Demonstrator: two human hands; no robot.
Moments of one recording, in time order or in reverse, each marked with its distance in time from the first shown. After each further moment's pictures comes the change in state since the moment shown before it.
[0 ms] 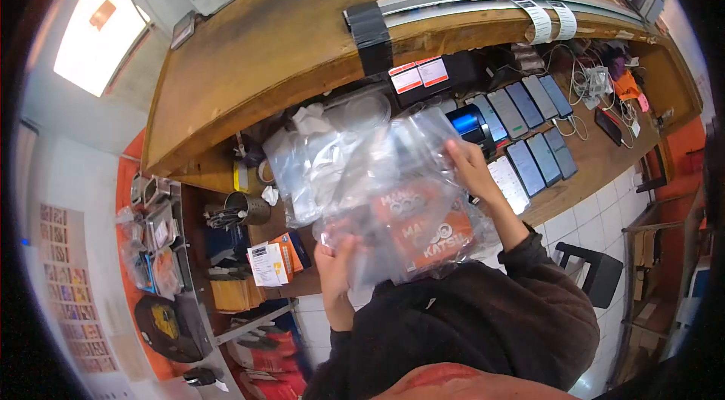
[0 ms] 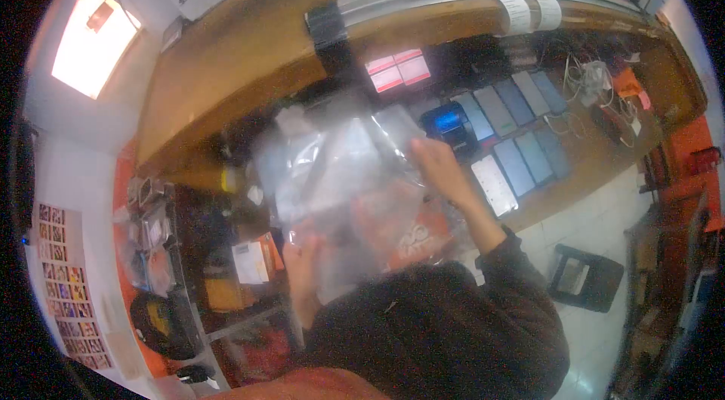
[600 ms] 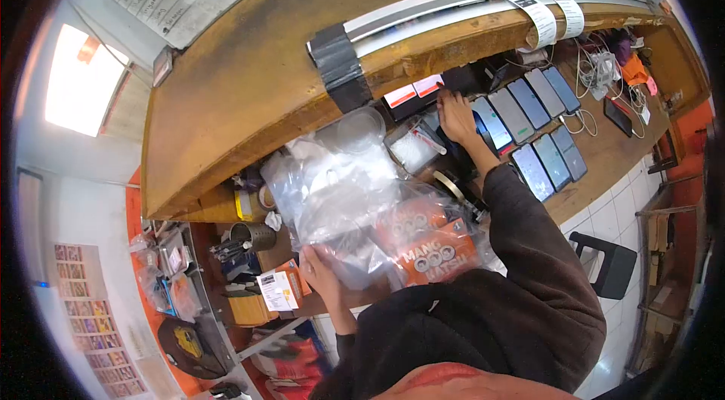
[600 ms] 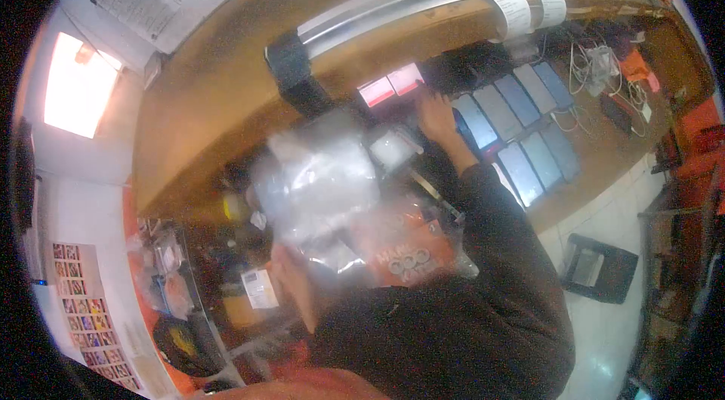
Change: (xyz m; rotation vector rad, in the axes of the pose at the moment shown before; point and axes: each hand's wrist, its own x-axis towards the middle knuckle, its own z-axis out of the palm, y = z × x) left_hand 0.056 -0.028 -0.018 0.338 0.560 0.131; right_hand 0.173 0.153 -0.031 -1.053 0.334 -0.325
